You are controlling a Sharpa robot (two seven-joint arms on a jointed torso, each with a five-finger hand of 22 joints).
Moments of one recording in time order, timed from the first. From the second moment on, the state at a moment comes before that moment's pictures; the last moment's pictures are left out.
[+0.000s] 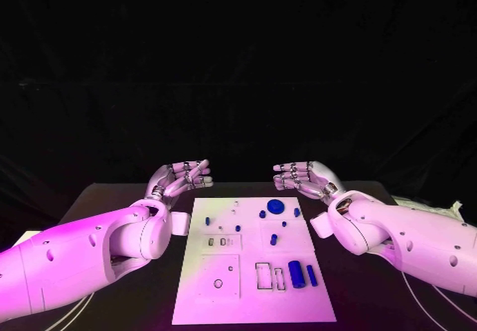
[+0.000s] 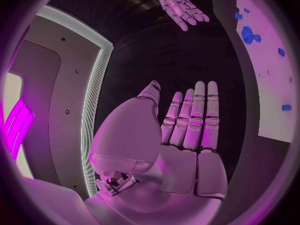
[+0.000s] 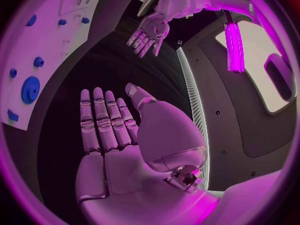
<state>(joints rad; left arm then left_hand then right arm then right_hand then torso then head) 1.11 -0.83 -0.02 1.54 0.00 -0.53 0.52 1.36 -0.02 0.09 0.24 0.12 0.89 0.22 0.13 0.08 0.97 0.18 0.14 0.07 1.05 0.14 0.21 0.12 0.17 0.87 0.25 0.34 0.16 1.10 -0.81 0.01 1.46 -0.53 -0.43 0.35 1.32 0.08 0.18 -0.11 0.29 0.79 0.20 0.08 0.06 0.92 0.20 0.09 0.06 0.95 0.17 0.10 0.06 0.16 0.74 0.28 0.19 0.09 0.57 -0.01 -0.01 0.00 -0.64</state>
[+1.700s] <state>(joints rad) 1.15 -1.00 -0.01 1.83 0.05 -0.38 0.48 1.37 -0.01 0.05 0.21 0.12 0.94 0.22 0.09 0.07 1.04 0.17 0.09 0.07 1.13 0.12 0.17 0.17 0.17 0.96 0.22 0.37 0.16 1.22 -0.78 0.03 1.48 -1.65 -0.18 -0.16 1.33 -0.11 0.37 -0.02 0.20 1.06 0.15 0.07 0.07 1.17 0.09 0.06 0.06 1.46 0.01 1.11 0.87 0.15 1.18 0.10 1.10 0.78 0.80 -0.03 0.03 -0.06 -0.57</state>
